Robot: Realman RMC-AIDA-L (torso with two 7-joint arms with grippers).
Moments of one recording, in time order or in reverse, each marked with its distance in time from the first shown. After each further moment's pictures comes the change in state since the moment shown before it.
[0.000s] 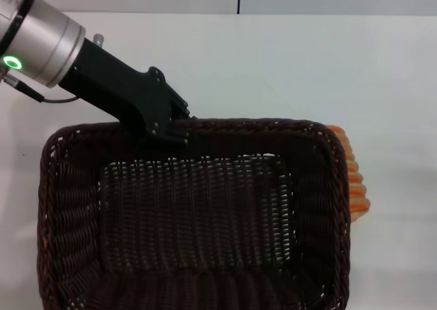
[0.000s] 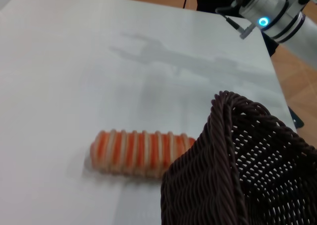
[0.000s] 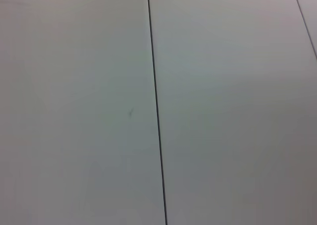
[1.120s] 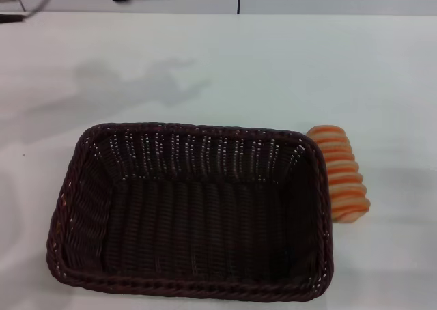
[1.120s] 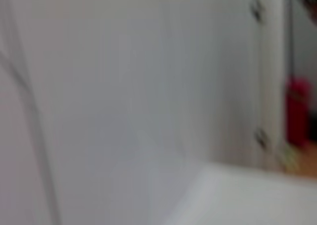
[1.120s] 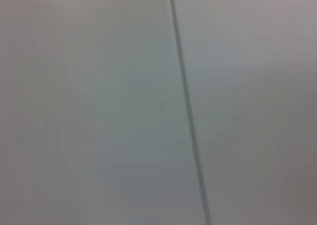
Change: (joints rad) left arm 0.107 -0.055 -0.313 0.000 -0.253 0.322 0.176; right arm -0.010 -0.001 -0.092 0.038 -0.006 0.011 0.003
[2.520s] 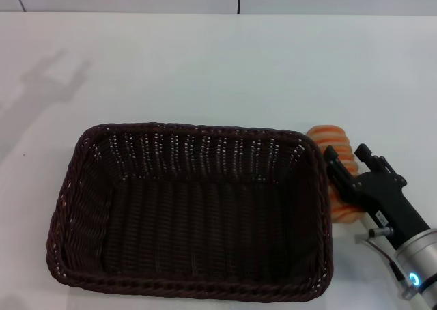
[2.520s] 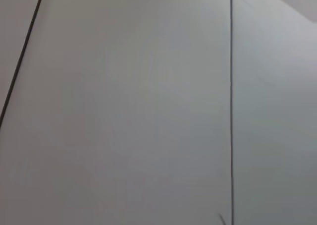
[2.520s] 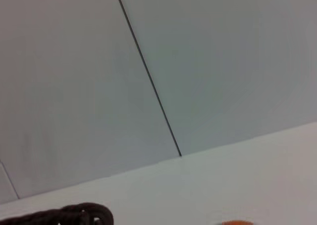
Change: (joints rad) left arm 0.305 0.002 -0.137 0.427 -0.813 0.056 0.517; right arm 0.072 -0.005 -0.395 0.160 -0.001 0.559 0.192
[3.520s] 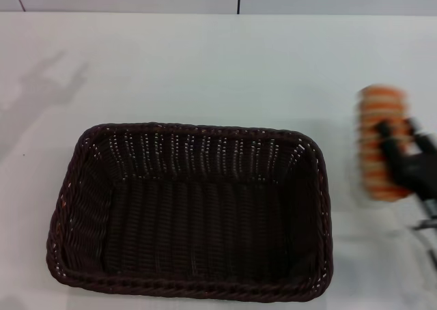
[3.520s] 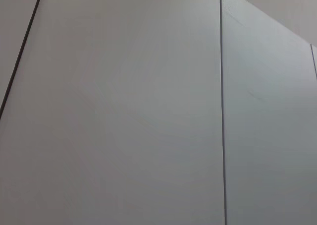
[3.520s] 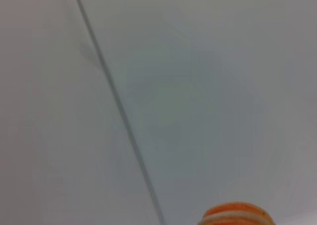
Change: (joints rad) left arm 0.003 0.002 -0.005 -0.012 -0.024 -0.035 -0.002; right arm -0.041 -0.017 0.009 -0.072 0.004 -0.299 0.082
